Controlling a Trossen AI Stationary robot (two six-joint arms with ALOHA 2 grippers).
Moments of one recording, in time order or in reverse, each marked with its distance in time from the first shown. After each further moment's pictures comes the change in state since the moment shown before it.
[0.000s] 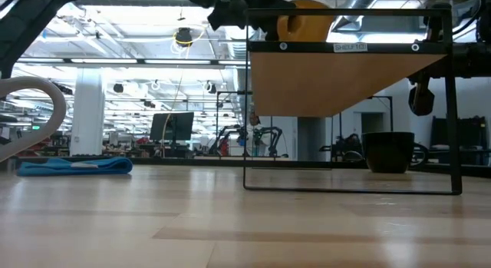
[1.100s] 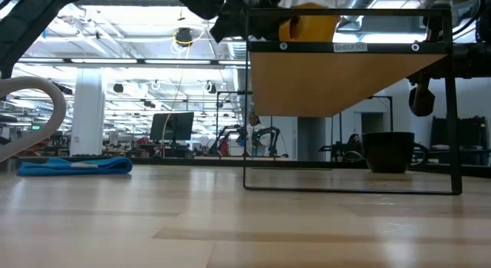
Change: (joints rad) left arm 0.004 0.003 -0.110 0.133 0.090 0.031; right arm 0.000 0.000 0.000 -0.009 0.000 0.000
